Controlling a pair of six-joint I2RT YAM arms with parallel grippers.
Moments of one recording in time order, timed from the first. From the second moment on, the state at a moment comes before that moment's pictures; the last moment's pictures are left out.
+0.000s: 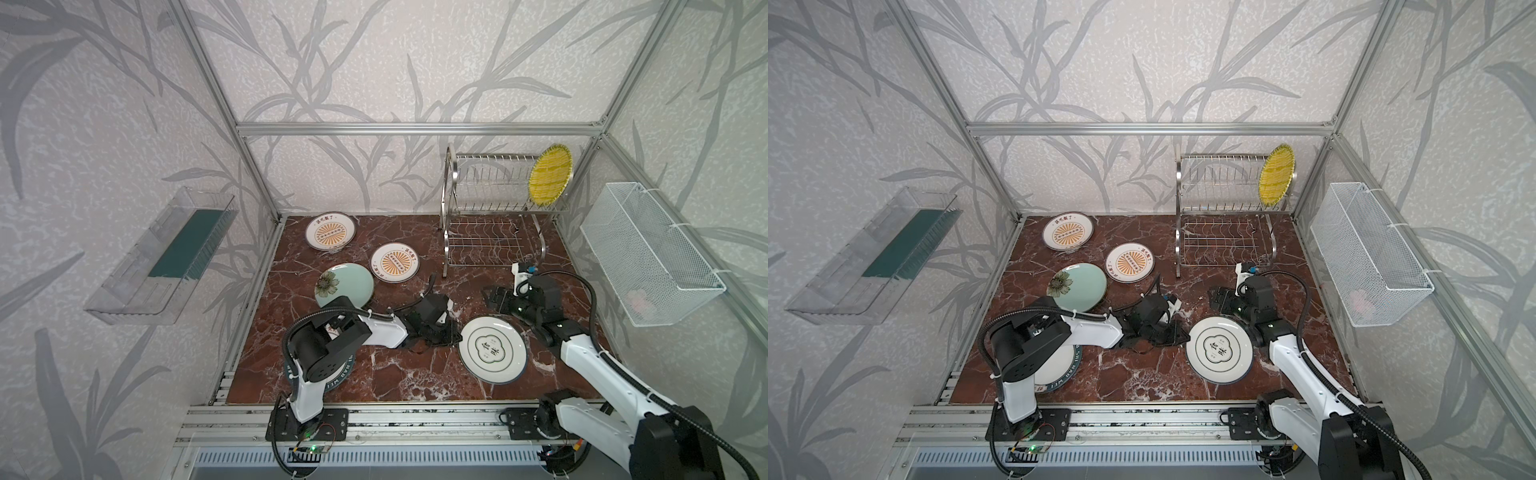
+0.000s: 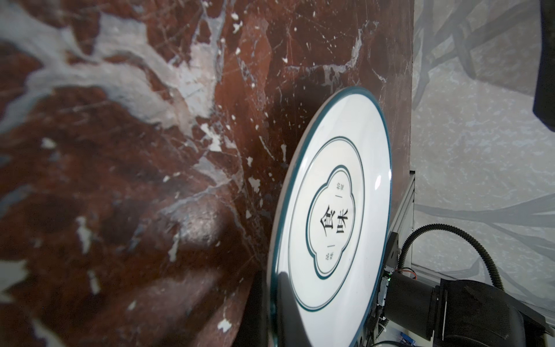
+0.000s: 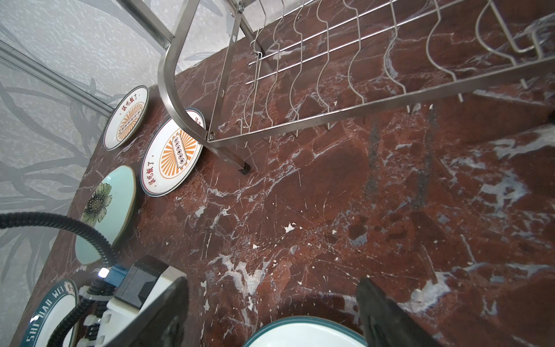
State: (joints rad) left arm -0.93 1.90 0.91 0.27 0.38 -0.95; right arm 0.20 1.03 0.51 -0.07 -0.21 0.46
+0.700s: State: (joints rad) left arm -0.74 1.67 0.72 0.18 0.27 -0.91; right arm 0.20 1.03 0.51 -0.07 -0.21 0.46
